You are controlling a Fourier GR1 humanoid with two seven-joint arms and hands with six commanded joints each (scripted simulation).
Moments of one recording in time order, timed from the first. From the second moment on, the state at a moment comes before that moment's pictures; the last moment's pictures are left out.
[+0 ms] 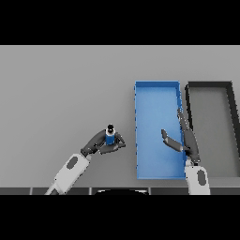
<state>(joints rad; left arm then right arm) -0.22 0.15 -0.53 -1.28 0.10 -0.14 -0.15 0.08 -0.17 0.05 -1.66 0.14 0.06 -0.11</state>
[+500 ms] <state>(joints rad) -0.25 0.10 -0.51 -1.37 0.05 -0.10 -0.22 0.04 -0.17 0.04 -1.65 0.12 0.06 -0.08</state>
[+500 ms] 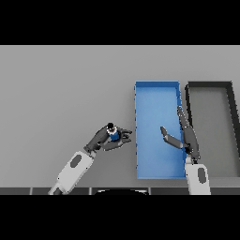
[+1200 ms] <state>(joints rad) -0.29 0.06 -0.51 -1.54 0.03 -0.18 -0.06 0.10 -0.19 0.05 -1.69 0.19 0.02 -0.13</state>
